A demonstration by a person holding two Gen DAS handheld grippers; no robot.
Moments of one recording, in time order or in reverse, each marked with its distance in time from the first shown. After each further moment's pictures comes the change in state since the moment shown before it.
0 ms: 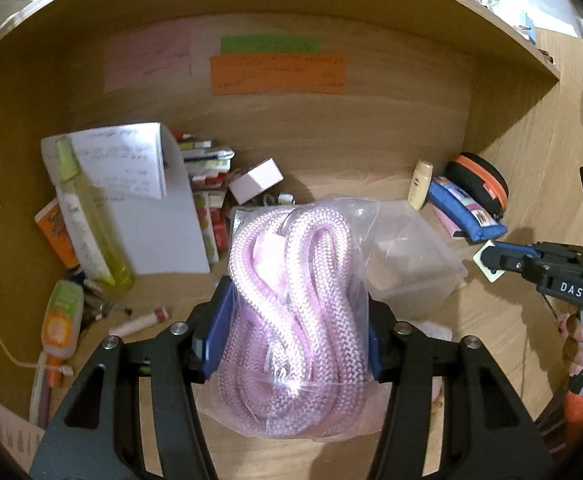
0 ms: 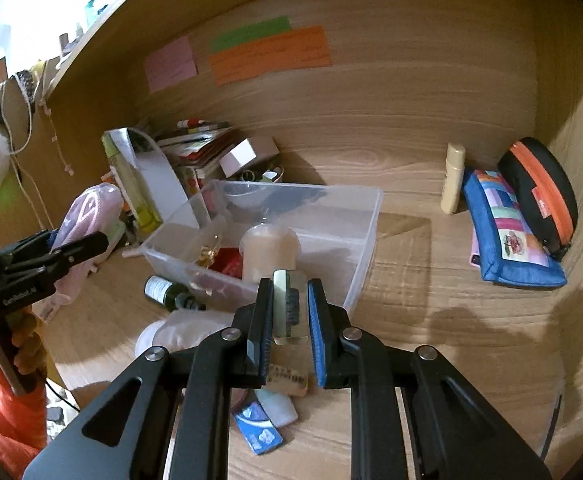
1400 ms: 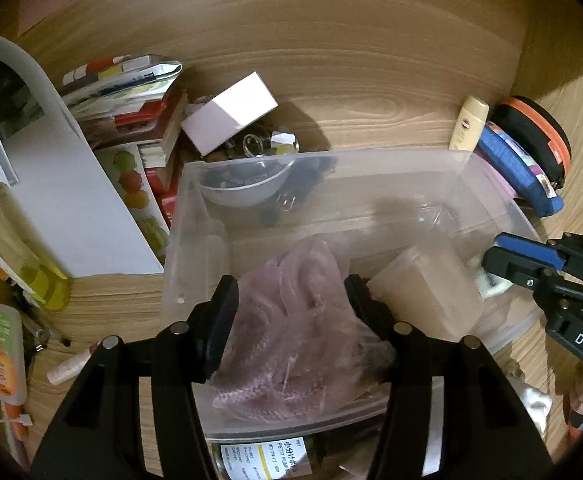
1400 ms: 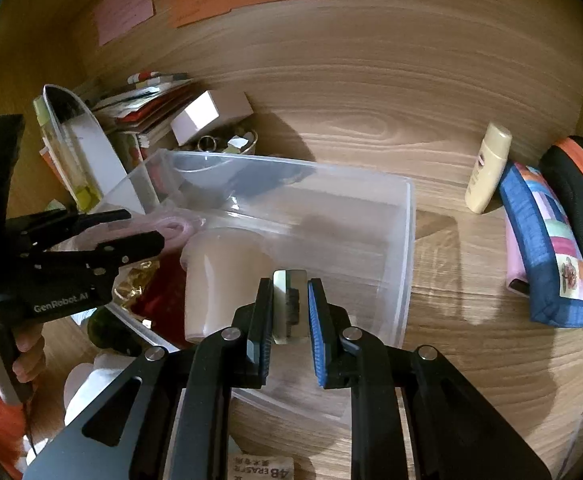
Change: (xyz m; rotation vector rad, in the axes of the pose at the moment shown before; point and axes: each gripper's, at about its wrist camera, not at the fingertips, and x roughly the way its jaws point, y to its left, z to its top) left arm 0.147 0.007 0.013 0.019 0.256 -0.007; right arm 0.101 0.005 0.018 -0.045 0.126 -0.112
